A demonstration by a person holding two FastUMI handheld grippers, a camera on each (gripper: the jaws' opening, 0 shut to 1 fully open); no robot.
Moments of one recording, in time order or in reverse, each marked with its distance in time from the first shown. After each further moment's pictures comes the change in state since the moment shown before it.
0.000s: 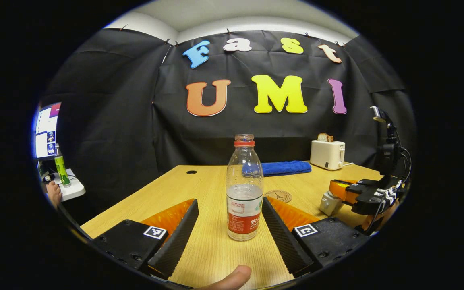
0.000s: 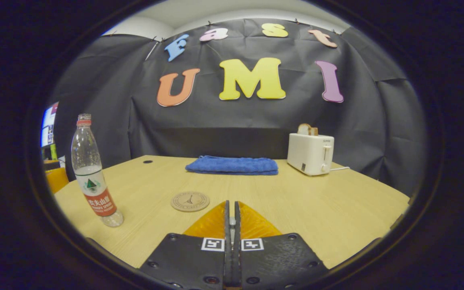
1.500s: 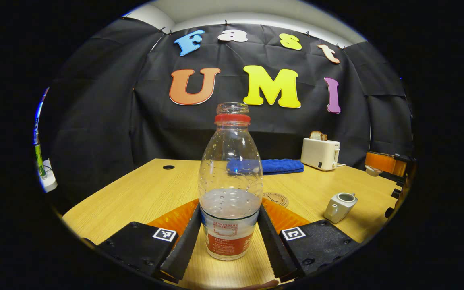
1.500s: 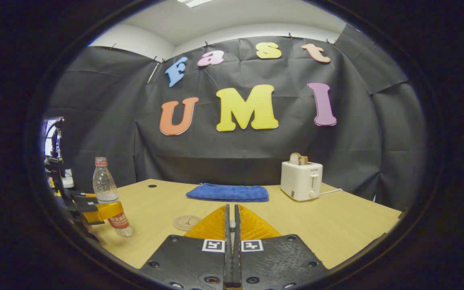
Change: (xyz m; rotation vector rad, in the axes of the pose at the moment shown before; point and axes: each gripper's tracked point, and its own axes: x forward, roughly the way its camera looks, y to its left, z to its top) left arm 0.076 -0.016 -0.020 -0.032 0.048 -0.124; right arm -0.049 -0.047 0.066 0.024 -0.162 0.019
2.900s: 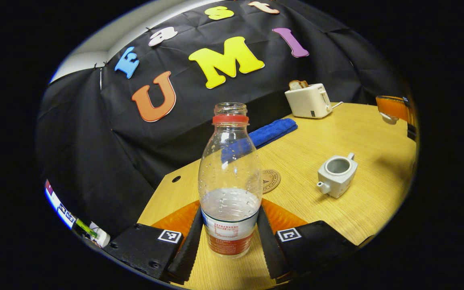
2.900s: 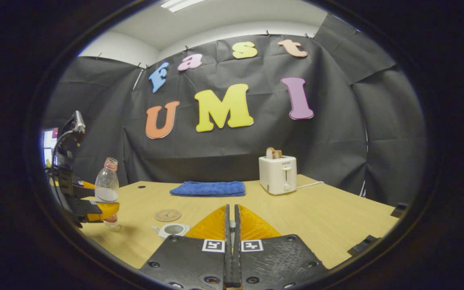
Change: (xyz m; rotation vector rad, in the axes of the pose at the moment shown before) left arm -0.005 -0.067 0.007 0.515 0.203 0.094; right arm -0.036 -0.082 -0.013 0.072 -0.002 -0.051
